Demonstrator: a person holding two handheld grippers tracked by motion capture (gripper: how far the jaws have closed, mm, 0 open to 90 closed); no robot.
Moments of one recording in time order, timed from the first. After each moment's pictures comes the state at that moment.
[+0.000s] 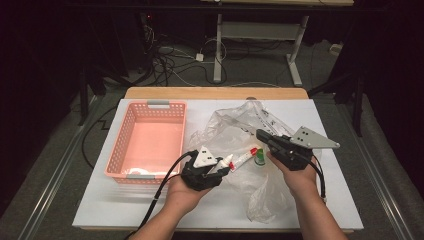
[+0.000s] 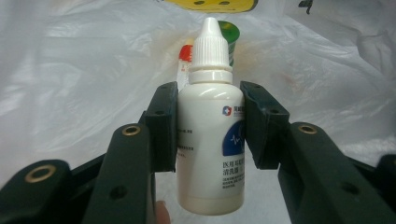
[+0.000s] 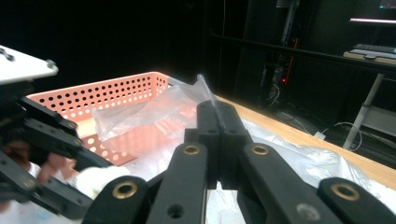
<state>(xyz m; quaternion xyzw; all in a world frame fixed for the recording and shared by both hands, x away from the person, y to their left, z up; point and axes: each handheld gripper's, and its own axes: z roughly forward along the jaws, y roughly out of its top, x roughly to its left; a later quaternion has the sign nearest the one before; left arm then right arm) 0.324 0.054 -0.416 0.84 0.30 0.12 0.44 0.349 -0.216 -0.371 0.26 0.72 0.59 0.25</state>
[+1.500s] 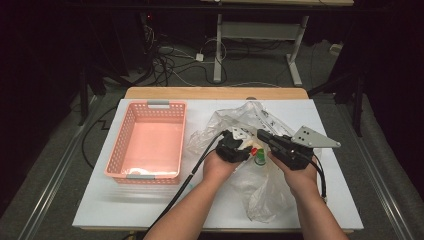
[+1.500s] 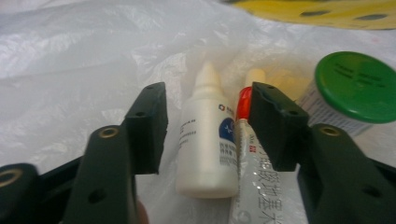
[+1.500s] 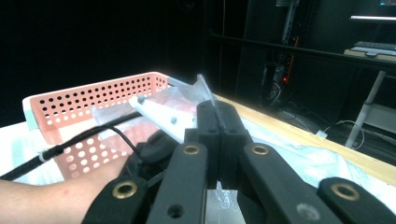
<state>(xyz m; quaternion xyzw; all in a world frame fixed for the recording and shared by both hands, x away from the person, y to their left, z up) 0.421 -0.026 -0.462 0.84 0.35 0.14 0.40 0.352 -0.219 -0.373 0.26 0.72 0.59 0.24</state>
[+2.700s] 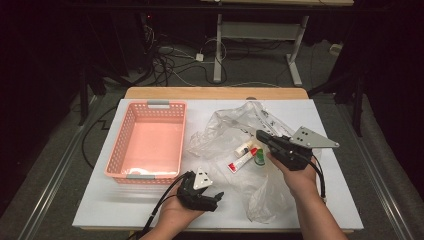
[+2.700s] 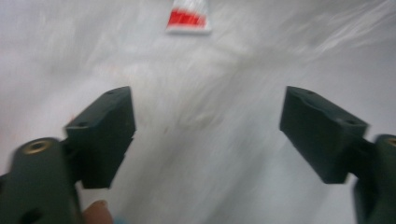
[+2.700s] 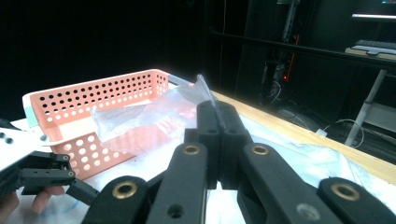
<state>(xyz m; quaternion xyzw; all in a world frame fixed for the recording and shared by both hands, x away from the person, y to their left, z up) 0.299 0.074 -0.480 0.87 0.32 0.12 0.36 0.351 -0.216 -0.373 0.26 0.73 0.59 0.24</state>
